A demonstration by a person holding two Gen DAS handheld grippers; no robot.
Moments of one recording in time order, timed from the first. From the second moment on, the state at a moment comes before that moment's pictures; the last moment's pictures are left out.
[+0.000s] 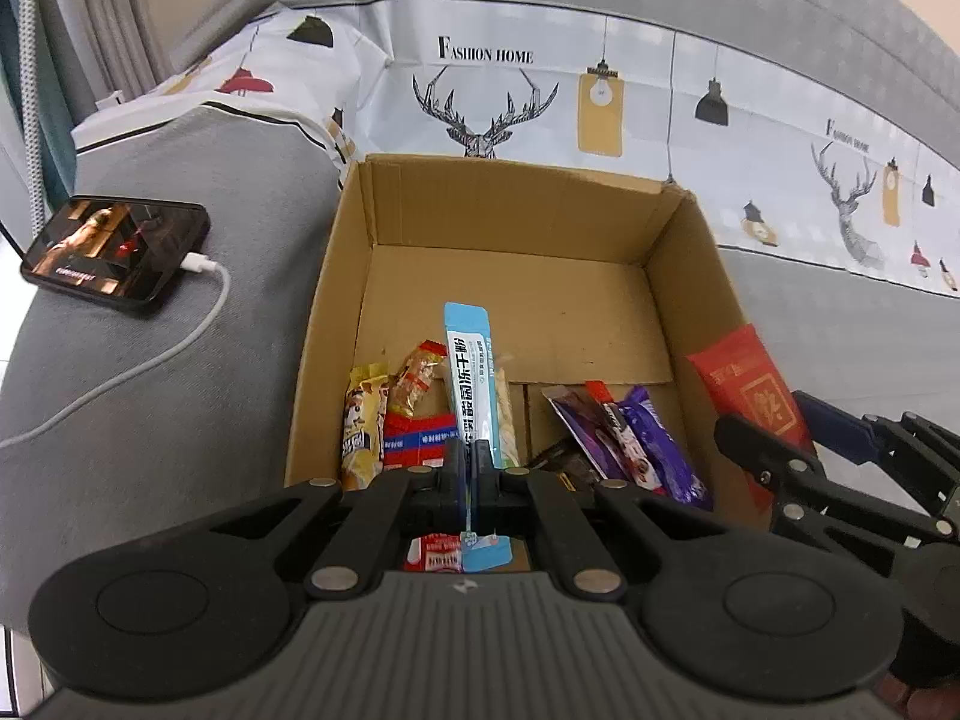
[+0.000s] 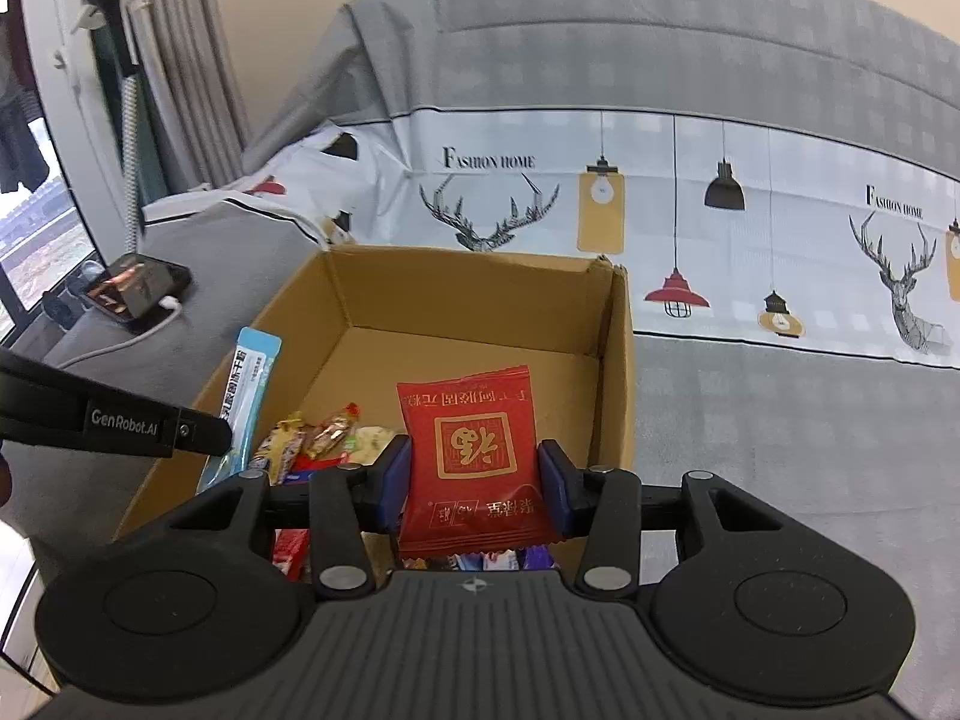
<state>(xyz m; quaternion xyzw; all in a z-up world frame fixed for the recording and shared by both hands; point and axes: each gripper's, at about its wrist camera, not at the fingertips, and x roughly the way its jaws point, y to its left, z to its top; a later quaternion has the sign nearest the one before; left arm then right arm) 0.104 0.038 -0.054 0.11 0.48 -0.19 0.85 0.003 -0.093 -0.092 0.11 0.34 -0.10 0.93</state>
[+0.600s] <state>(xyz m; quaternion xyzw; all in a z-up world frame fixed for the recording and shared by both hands) 0.058 0.064 -0.056 0.15 0.45 -0.14 0.87 -0.049 -0.072 -0.083 0.12 0.34 -0.15 0.92</state>
